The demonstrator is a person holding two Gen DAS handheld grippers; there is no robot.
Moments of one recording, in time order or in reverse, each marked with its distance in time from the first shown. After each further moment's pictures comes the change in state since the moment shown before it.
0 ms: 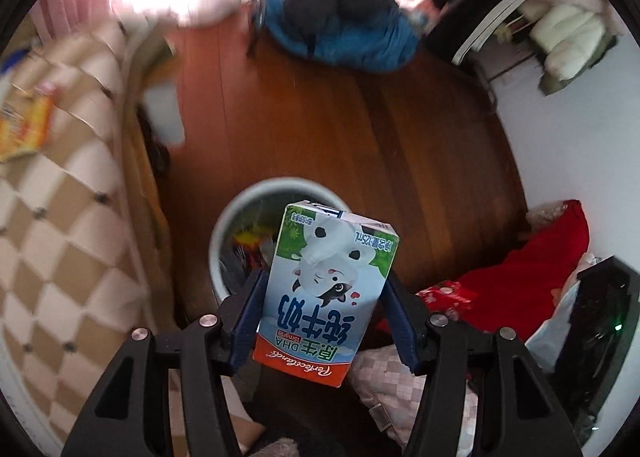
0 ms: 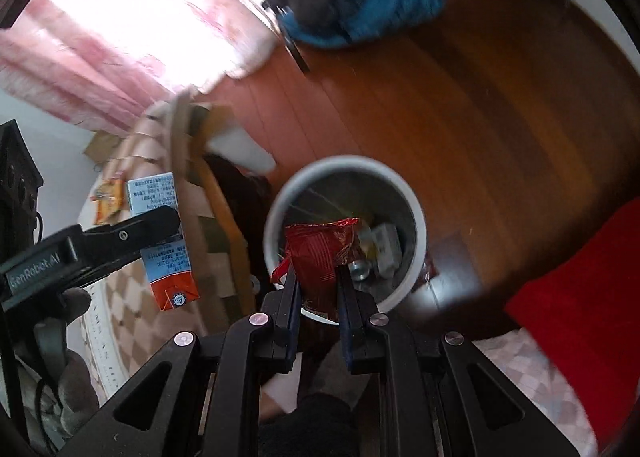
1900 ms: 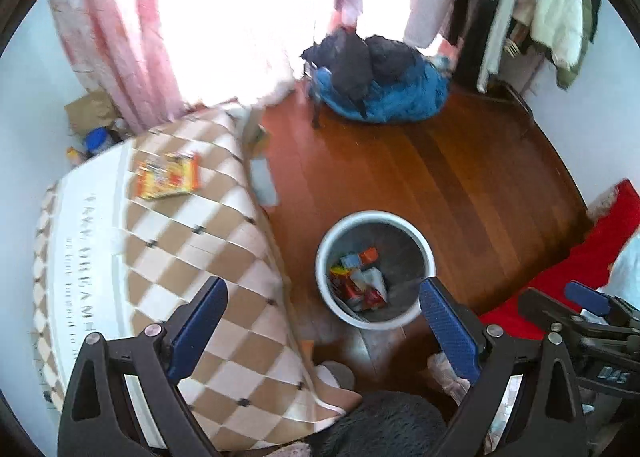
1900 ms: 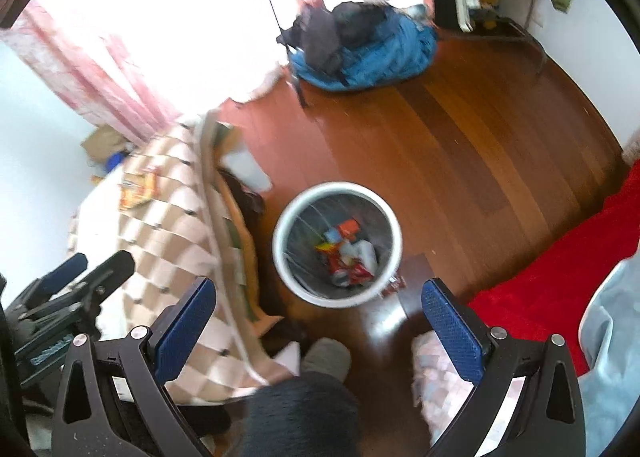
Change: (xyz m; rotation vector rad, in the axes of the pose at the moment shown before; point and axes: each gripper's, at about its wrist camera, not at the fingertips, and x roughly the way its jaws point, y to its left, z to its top) left arm -0.154 -0.011 -0.093 0.128 -0.311 0.337; right arm -0.142 0.096 -0.056 -0.127 -0.163 -0.141
